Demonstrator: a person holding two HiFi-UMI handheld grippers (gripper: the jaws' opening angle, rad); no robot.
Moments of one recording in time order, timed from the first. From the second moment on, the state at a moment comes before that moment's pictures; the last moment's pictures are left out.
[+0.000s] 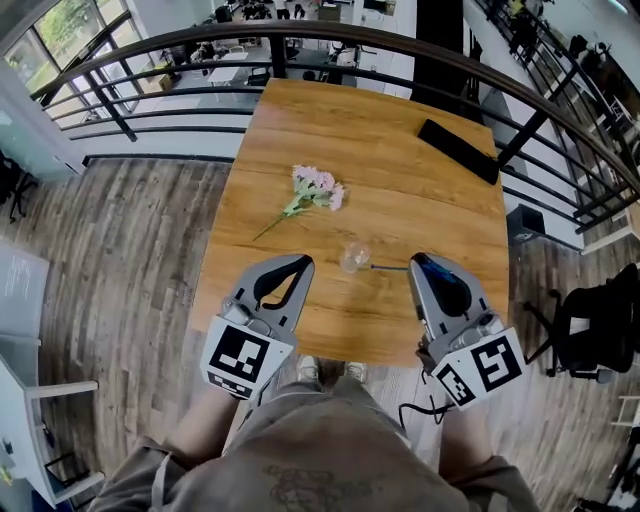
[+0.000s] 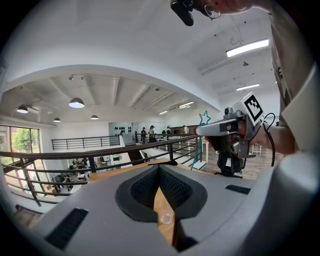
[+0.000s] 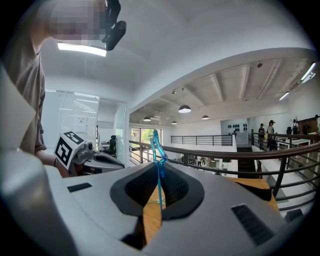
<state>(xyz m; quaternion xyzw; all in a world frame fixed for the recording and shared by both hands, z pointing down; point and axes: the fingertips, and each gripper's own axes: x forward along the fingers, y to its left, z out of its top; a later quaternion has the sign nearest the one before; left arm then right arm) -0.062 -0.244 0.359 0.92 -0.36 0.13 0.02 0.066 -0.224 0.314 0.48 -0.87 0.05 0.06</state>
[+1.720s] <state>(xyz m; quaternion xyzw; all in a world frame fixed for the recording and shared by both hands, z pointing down) -0.036 -0.311 0.505 0.89 -0.38 0.24 0.11 0.057 -0.324 0.524 0.42 -0.87 0.19 0.18</state>
